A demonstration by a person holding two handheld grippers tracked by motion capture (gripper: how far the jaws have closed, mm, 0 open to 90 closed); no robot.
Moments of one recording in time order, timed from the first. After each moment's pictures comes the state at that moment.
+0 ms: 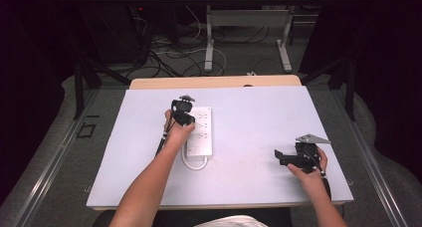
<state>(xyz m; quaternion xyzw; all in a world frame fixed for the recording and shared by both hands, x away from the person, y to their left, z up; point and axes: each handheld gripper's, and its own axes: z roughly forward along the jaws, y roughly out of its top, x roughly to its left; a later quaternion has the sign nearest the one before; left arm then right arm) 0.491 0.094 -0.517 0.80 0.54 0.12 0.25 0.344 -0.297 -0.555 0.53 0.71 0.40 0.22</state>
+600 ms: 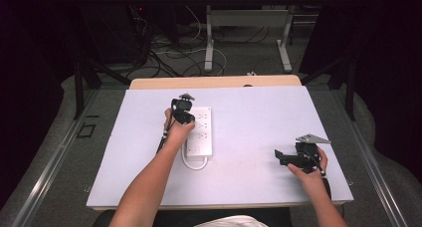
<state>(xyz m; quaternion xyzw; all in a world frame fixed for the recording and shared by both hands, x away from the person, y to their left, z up) 0.497 0.094 -0.516 0.79 0.55 0.11 0.24 0.344 -0.299 -0.556 0.53 0.71 0.40 0.22</state>
